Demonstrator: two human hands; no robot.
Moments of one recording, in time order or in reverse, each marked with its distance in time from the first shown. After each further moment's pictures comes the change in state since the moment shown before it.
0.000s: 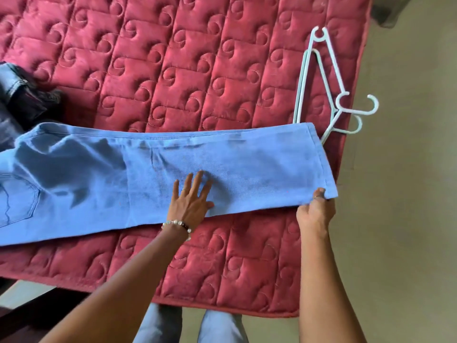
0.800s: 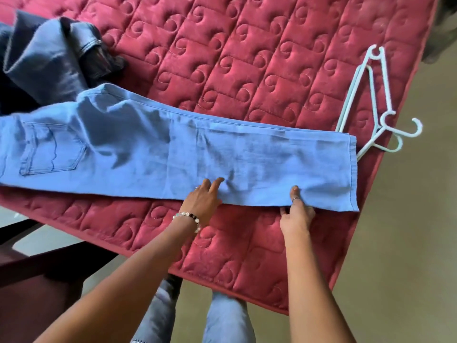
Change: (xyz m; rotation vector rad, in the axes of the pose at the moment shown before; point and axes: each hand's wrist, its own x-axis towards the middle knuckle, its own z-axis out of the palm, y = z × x) left_hand -0.052 -0.035 0.006 -0.455 -0.140 -0.156; right_hand -0.091 0.060 0.040 -0.061 -0.119 0.235
